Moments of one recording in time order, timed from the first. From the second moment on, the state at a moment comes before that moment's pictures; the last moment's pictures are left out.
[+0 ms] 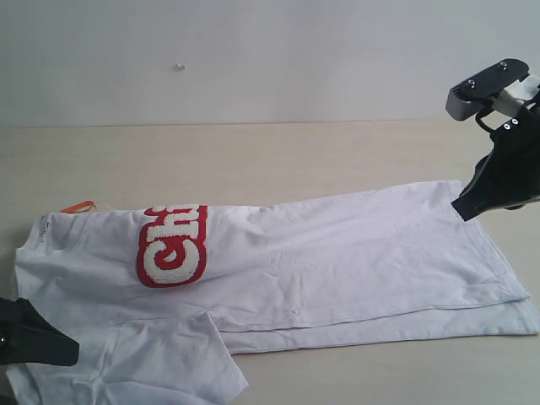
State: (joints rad) left arm 0.26 1.56 -0.40 -1.05 0.87 0.86; right arm -0.04 1.48 -0.92 0.27 0.66 -0.66
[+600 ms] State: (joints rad) left arm 0.26 1.61 -0.34 -1.08 0.87 0.86; right arm -0.04 1.46 -0.92 0.28 0.66 -0.66
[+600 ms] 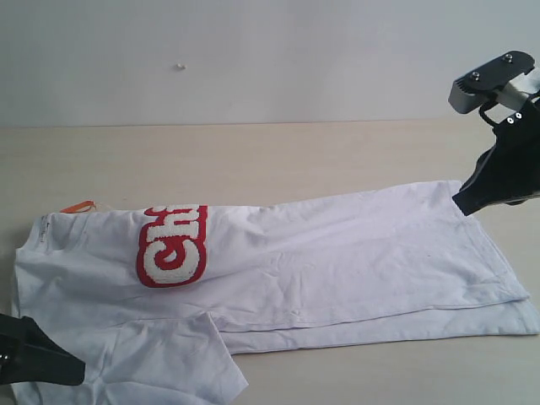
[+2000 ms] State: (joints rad) left arm 0.26 1.61 -0.27 -1.29 0.86 0.96; right arm -0.04 1.46 -0.92 0.30 0.67 -0.67
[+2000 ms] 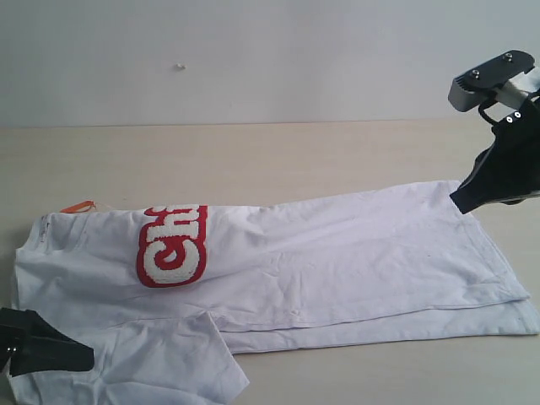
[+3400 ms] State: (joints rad) left arm 0.26 1.62 -0.31 -1.44 1.00 1.11; right arm -0.04 1.46 -0.92 0.31 0.67 -0.67
